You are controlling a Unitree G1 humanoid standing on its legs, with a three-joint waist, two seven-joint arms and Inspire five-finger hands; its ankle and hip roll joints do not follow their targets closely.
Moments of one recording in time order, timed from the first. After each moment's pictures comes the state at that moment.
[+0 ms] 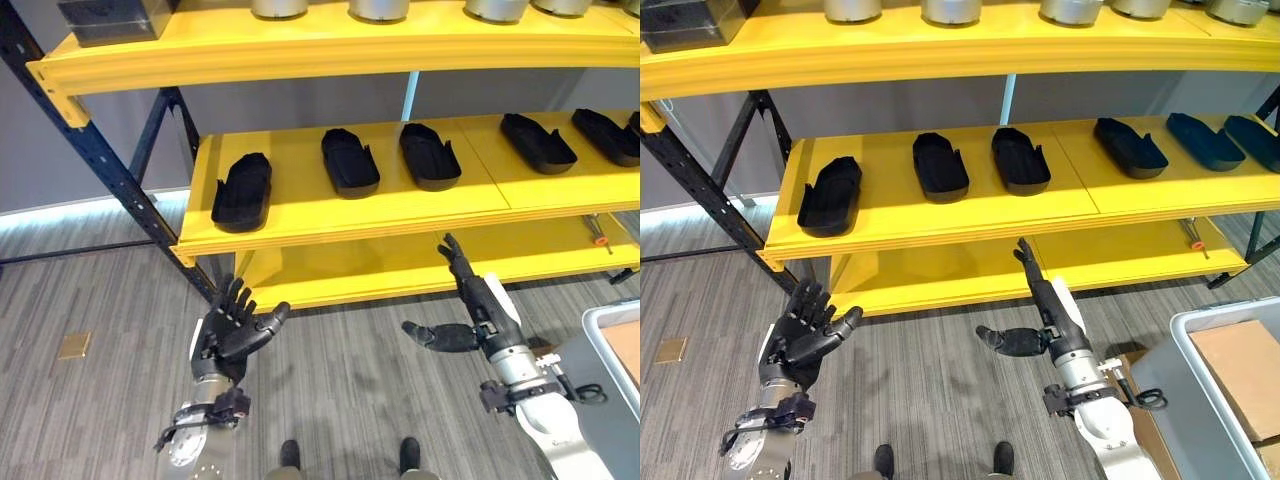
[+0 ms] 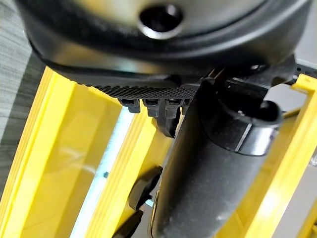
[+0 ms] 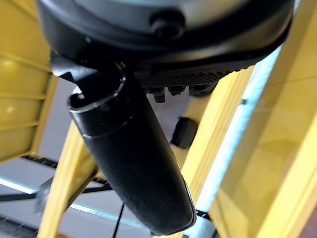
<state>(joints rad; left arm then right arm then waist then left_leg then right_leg) 0.26 0.27 -0.05 -0.08 -0.70 -0.17 0.08 0.16 -0.50 0.14 -0.26 0.06 -0.16 -0.06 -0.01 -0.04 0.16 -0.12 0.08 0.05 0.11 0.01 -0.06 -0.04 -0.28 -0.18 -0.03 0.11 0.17</state>
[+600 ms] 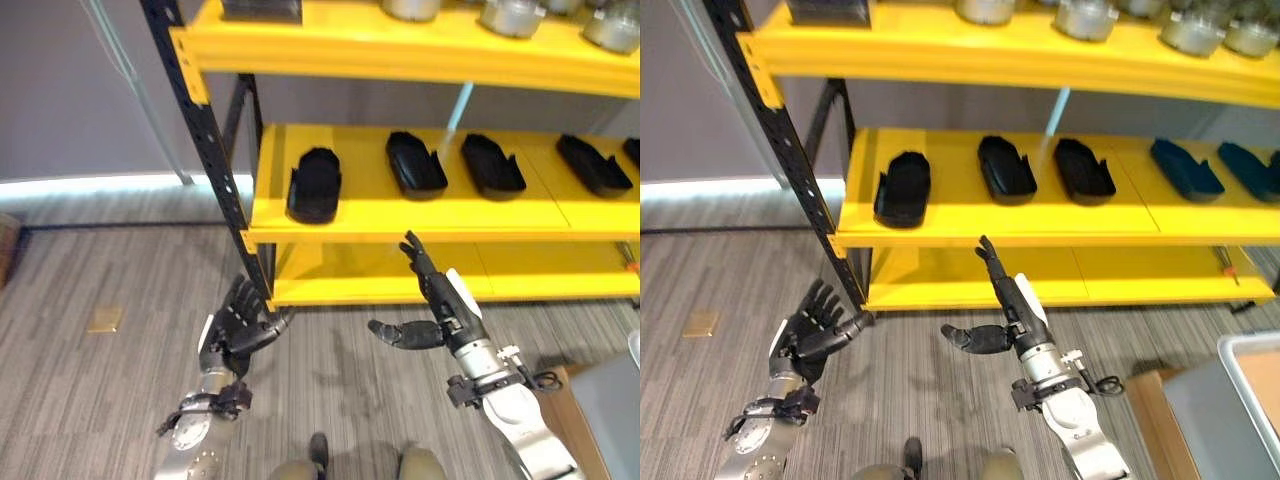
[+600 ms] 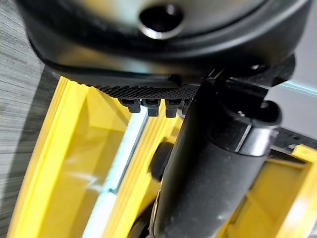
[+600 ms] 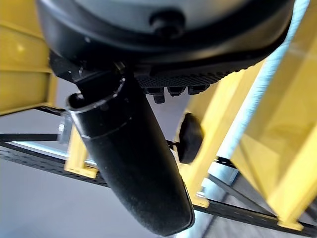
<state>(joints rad) 0.15 0.37 -0.16 0.01 -0.74 -0.20 0.08 0.10 -0.46 0.27 -0.22 0.08 -0.17 -0.05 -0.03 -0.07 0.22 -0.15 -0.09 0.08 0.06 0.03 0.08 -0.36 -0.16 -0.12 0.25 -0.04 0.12</state>
